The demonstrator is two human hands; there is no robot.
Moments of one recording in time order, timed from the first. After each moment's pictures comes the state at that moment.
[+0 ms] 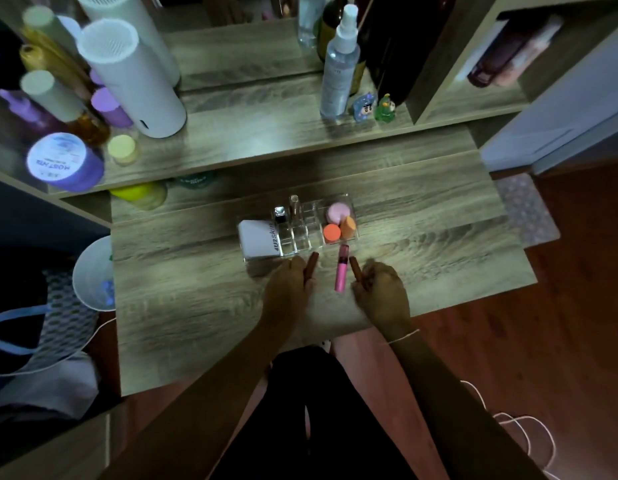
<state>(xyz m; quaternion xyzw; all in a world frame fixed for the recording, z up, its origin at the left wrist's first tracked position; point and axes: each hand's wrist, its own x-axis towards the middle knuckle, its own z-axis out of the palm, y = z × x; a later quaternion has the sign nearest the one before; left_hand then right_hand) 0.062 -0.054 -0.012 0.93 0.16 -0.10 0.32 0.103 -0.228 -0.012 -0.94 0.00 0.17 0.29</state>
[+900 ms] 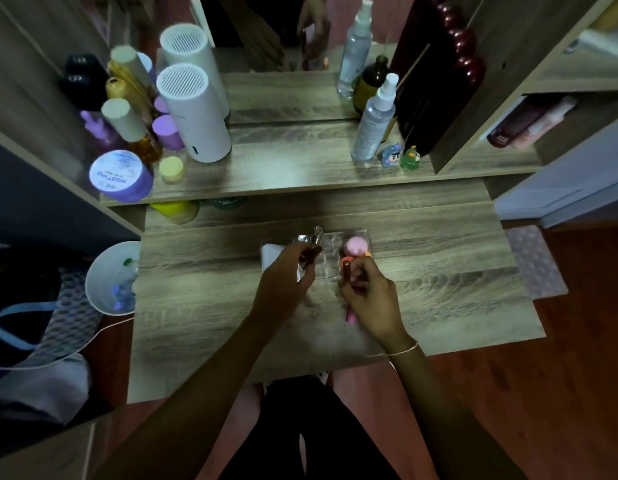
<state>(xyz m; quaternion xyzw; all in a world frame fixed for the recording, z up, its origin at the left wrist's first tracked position) 0.087 -0.008 0.027 0.88 0.10 0.15 0.43 0.126 -0.176 0.041 -0.89 -0.10 0.12 0.43</state>
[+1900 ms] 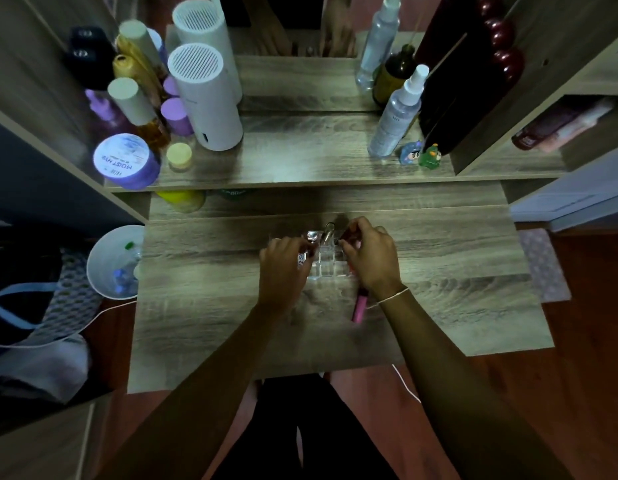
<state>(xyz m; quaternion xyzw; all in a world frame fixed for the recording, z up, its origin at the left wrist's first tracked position) 0.098 0.002 0.006 0.92 0.20 0.07 0.33 0.193 -0.133 0.035 -0.95 -0.17 0.08 0.26</state>
